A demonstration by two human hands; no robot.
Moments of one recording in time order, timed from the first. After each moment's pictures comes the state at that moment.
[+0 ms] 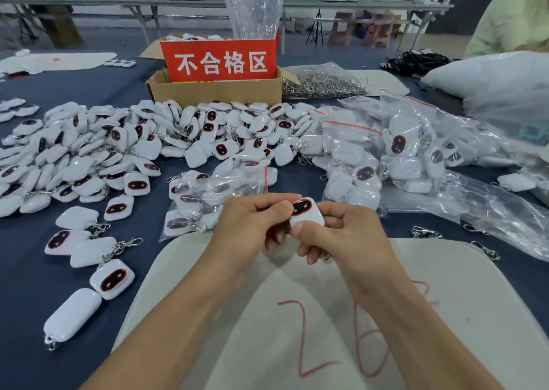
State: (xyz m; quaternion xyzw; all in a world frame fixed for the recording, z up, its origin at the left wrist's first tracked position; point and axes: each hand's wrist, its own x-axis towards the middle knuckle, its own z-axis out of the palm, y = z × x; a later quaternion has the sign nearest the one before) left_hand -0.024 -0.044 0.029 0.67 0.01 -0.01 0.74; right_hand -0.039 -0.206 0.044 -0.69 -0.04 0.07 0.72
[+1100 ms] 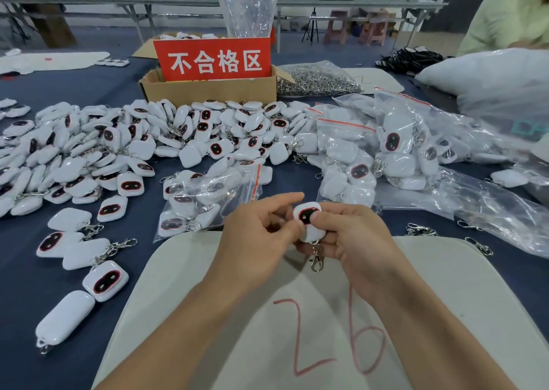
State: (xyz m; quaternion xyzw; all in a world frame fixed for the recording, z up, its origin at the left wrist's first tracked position) left_hand -0.030 -0.056 0.019 0.78 -0.05 0.05 0.62; right_hand -0.028 -0.214 0.044 -0.63 0.05 0.15 0.76
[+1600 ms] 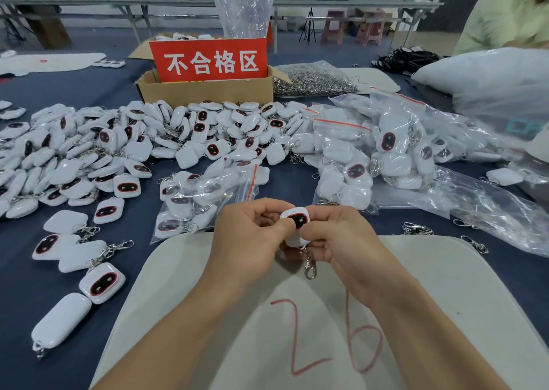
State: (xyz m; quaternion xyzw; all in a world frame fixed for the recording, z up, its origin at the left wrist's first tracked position) left_hand -0.032 -0.057 0.024 0.76 0.02 0.05 0.65; right_hand -0.027 -0.211 0.037 -0.68 0.02 0.17 0.72
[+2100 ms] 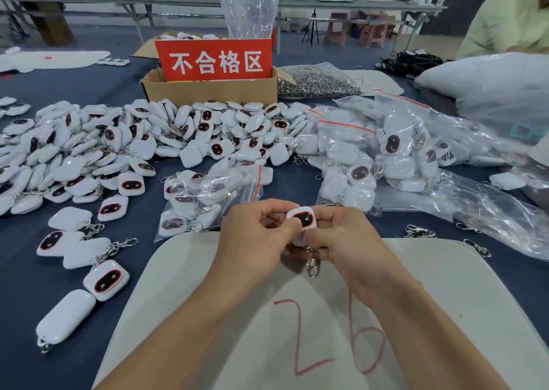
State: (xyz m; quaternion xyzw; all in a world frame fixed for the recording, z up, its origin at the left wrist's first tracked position) left_hand -0.031 -0.058 0.022 0.77 0.02 0.05 0.64; right_hand -0.026 -0.211 0.031 -0.71 -0.01 0.15 0.69
